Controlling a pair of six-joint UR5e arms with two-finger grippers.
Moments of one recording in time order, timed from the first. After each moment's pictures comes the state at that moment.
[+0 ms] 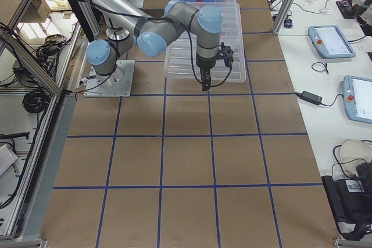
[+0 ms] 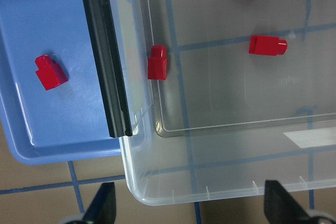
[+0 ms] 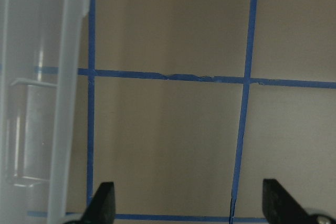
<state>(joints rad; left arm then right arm) -1.55 -1.57 -1.58 -1.64 1.58 0.14 0.90 -1.43 1.65 -1.80 -1.60 -0.74</state>
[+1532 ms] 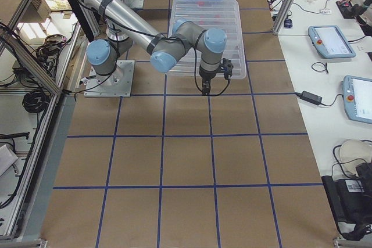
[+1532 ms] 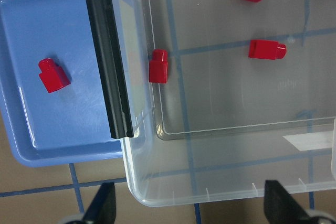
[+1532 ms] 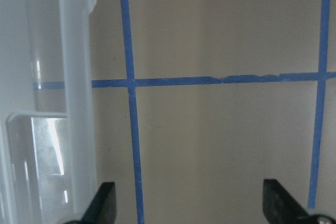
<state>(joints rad) -1.55 -1.56 -1.58 -1.63 1.58 0.14 0.97 -1.40 1.73 -1.84 -1.54 -0.57</state>
